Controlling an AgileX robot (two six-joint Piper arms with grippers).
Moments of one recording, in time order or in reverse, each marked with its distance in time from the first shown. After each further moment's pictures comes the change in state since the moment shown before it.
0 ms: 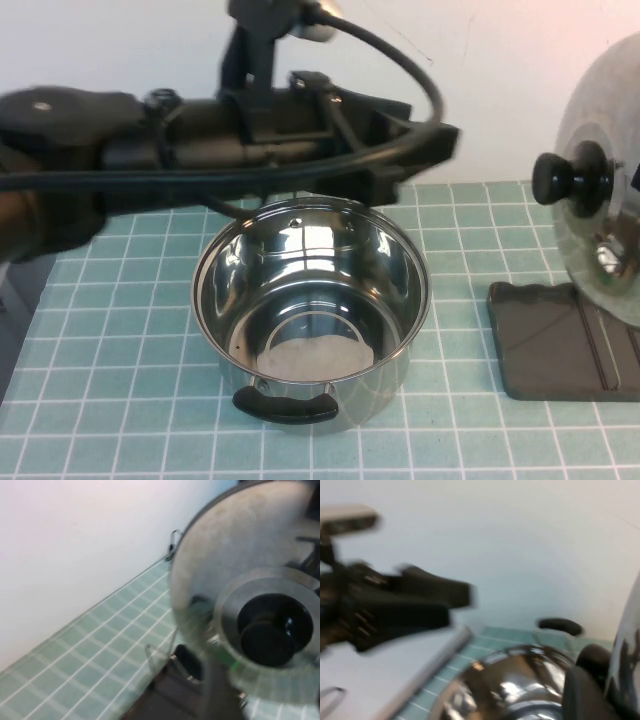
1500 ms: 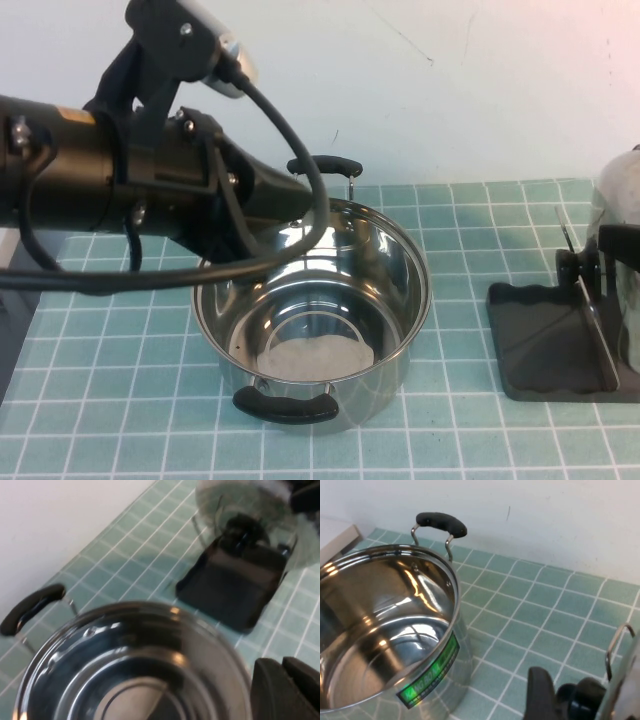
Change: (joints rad) right arm 0.000 0.286 0.000 -0.106 -0.202 -0.330; left arm 0.073 -0.205 -0.004 0.781 0.147 -0.510
